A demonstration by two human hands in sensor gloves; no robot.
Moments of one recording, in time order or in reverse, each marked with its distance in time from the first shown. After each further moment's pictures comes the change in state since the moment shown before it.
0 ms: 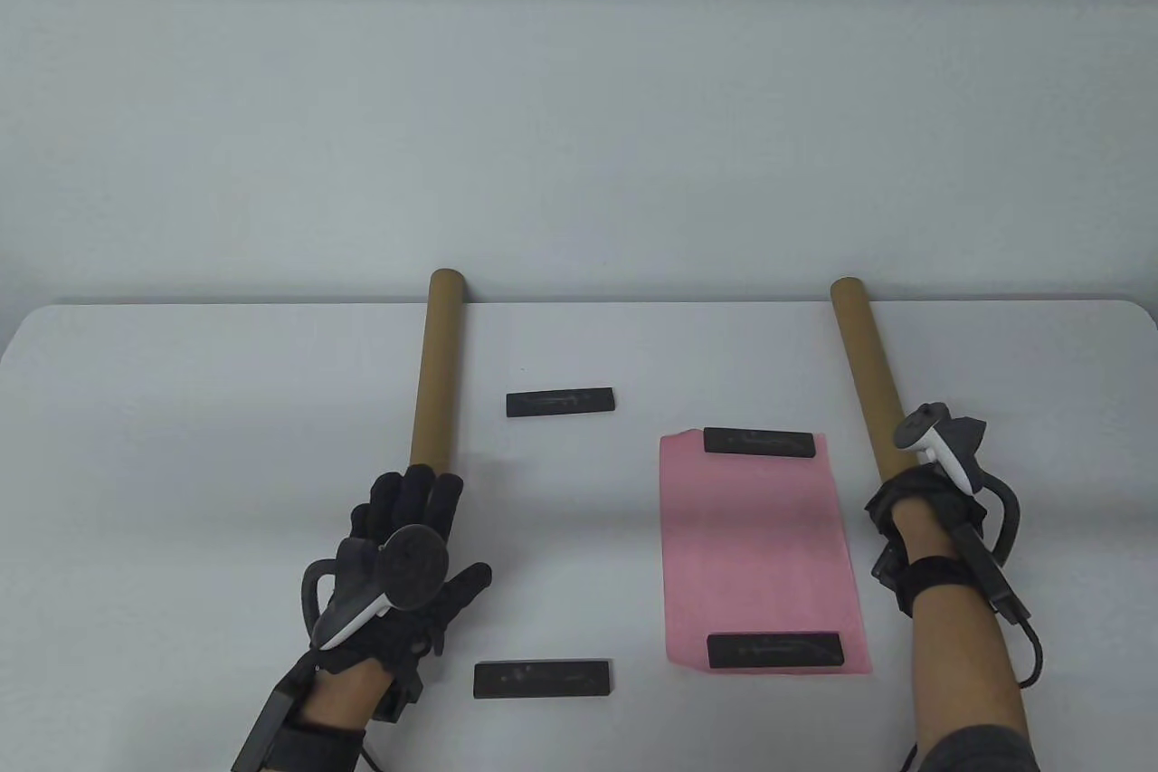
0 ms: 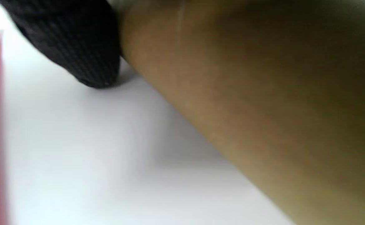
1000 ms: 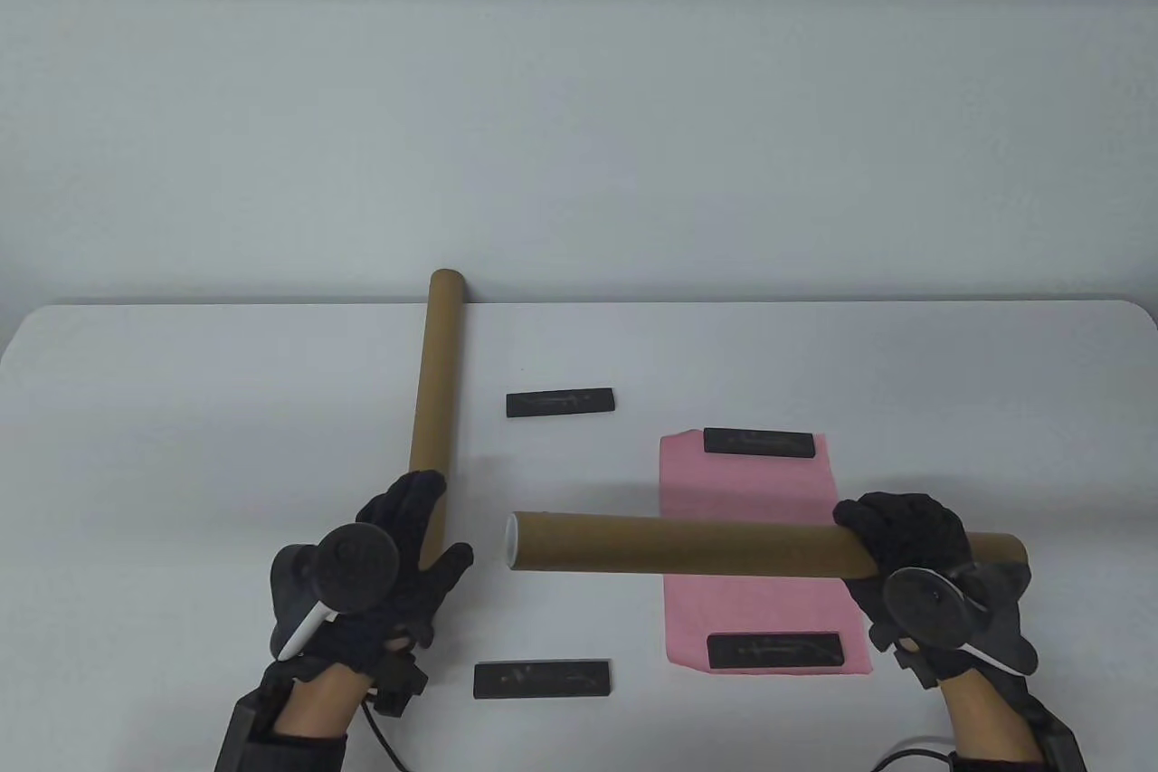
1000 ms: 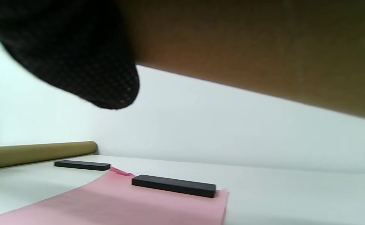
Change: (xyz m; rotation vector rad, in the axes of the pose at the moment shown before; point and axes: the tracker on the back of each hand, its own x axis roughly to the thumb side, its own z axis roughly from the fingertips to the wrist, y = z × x) left_hand -0.013 0.032 0.016 0.167 -0.092 0.319; right_hand -0.045 0.015 0.172 -0.835 -1.033 0.004
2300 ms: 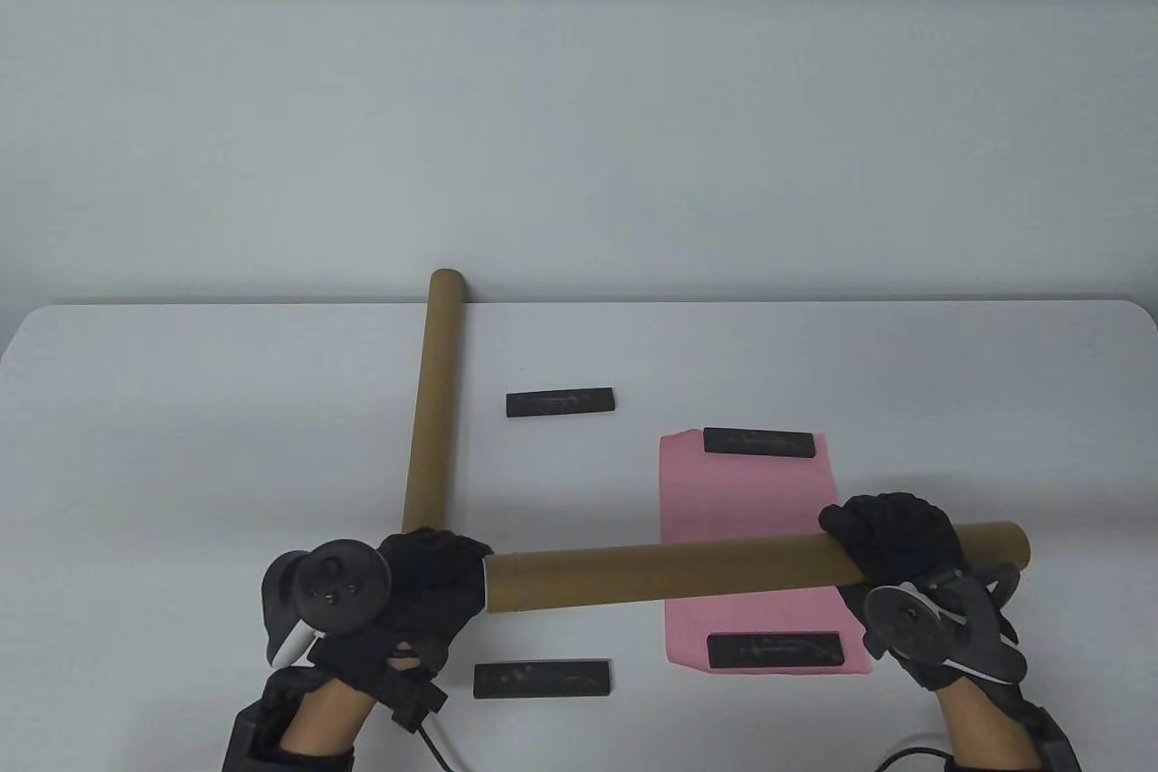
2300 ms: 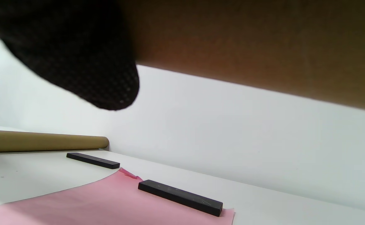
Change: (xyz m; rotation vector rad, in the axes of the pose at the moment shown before) left_hand 0.025 0.011 0.010 0.003 -0.180 0.183; right_hand 0.020 -0.002 0.000 -0.005 -0.100 0.124
